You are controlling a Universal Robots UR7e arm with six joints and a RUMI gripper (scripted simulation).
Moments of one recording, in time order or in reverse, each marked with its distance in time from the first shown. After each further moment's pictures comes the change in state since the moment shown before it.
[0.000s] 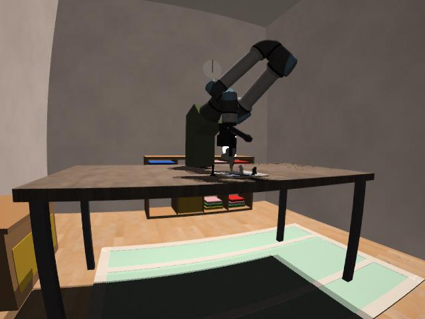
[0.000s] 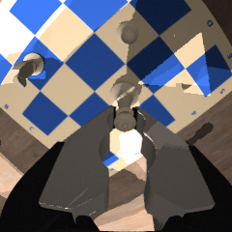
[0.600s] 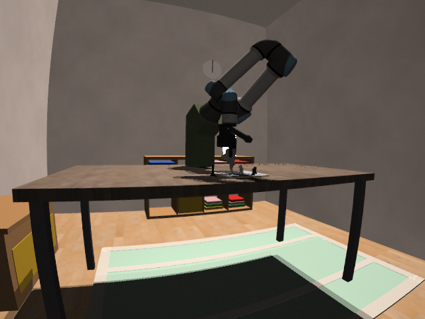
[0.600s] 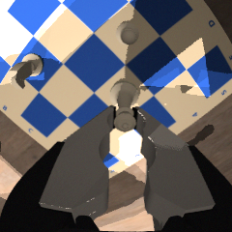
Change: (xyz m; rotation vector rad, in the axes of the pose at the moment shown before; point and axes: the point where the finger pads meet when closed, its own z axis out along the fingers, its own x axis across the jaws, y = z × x) arm 0.000 0.000 0.003 0.000 0.000 0.000
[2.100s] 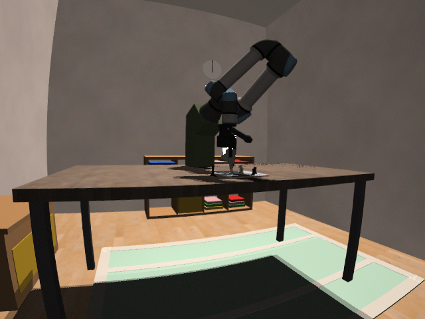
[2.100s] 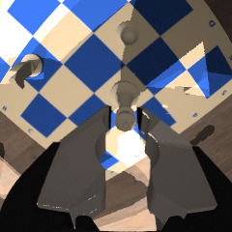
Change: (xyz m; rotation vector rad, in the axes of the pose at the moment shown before) arm 0.000 0.000 0.001 0.000 0.000 0.000
